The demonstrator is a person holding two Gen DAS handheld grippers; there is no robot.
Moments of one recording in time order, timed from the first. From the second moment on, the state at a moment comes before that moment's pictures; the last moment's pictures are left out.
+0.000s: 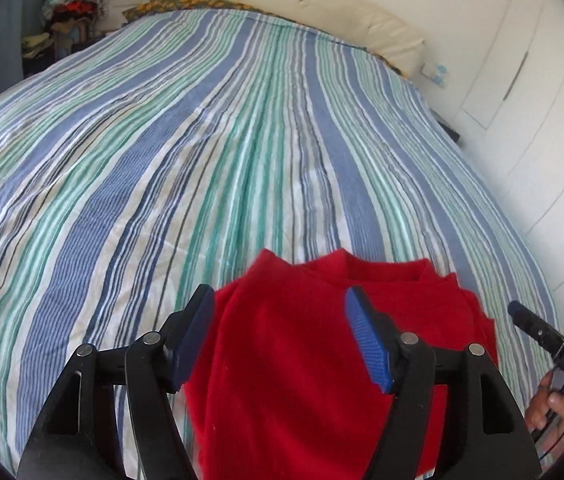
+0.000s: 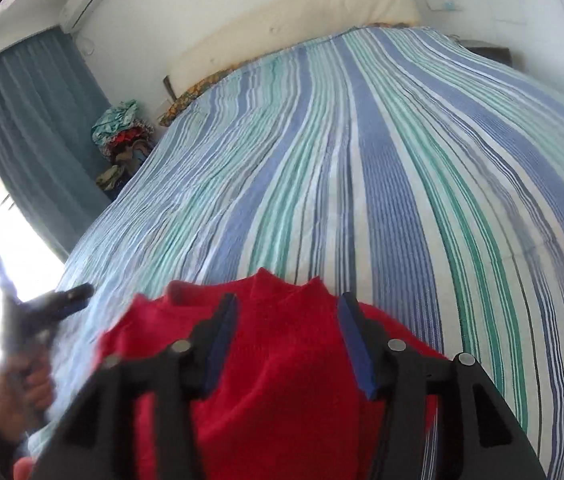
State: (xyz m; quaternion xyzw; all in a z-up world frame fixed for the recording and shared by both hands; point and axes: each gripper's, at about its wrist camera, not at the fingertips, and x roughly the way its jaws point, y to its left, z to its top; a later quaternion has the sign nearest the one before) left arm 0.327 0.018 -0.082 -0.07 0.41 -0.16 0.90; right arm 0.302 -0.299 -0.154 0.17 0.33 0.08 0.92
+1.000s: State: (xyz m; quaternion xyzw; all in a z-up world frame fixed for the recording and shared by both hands) left arm 0.150 -0.011 -0.147 0.04 0.47 -0.06 0.88; right arm 0.085 -0.253 -0.214 0.09 0.40 0.03 0.91
